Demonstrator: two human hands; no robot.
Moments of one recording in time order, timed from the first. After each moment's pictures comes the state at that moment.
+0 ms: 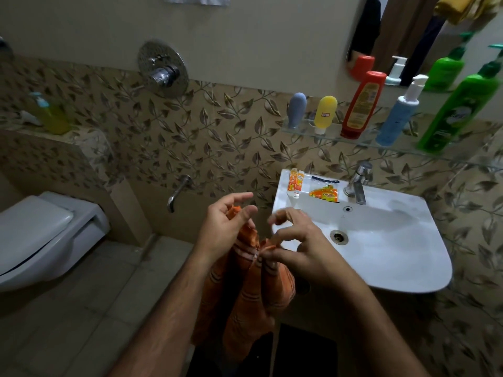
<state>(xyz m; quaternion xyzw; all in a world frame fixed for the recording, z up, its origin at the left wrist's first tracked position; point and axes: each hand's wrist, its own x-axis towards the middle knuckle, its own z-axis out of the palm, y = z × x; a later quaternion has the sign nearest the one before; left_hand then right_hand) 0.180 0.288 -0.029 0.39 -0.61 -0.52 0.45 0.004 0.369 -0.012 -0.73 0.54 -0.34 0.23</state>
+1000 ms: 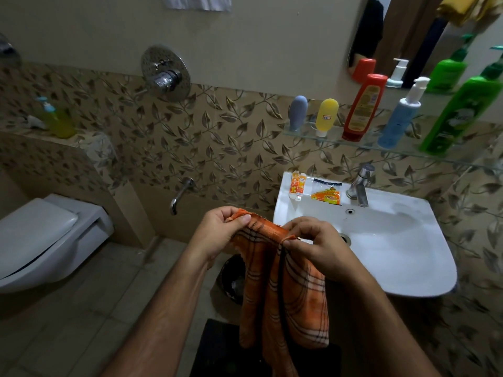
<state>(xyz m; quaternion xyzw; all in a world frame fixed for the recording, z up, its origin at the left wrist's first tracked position) 0.189 0.276 -0.036 0.46 -0.53 -0.61 0.37 -0.022 0.361 -0.022 -0.62 0.62 -0.35 0.32</state>
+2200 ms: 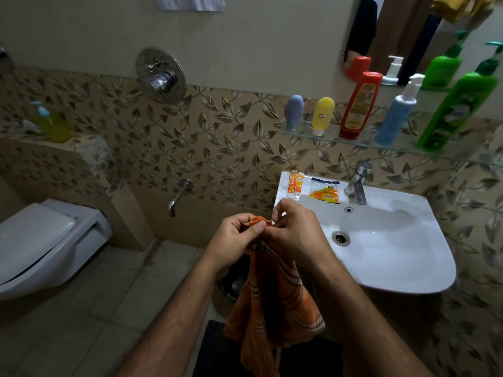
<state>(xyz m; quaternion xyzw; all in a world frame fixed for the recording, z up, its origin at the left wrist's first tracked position) 0.166 0.293 -0.043 0.37 -0.58 -0.62 0.37 0.020 0.334 -0.013 -0.58 0.68 -0.38 0.22</state>
